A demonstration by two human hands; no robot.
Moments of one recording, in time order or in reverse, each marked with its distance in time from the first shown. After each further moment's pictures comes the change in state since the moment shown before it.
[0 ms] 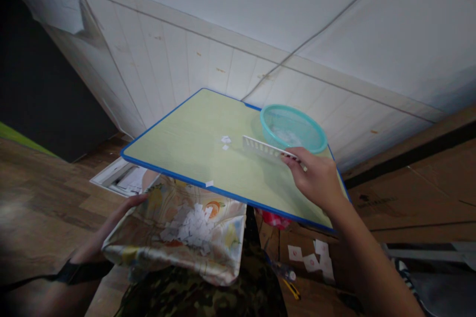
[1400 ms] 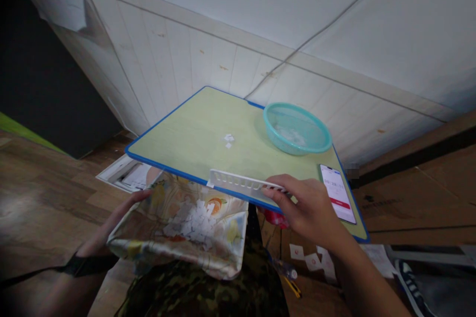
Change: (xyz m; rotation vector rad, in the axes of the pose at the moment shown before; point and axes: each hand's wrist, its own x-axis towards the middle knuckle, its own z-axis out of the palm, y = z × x) left_hand -0.014 0.005 0.015 0.024 0.022 0.028; right_hand -0.015 -0.066 -0.026 0.326 -0.223 -0.003
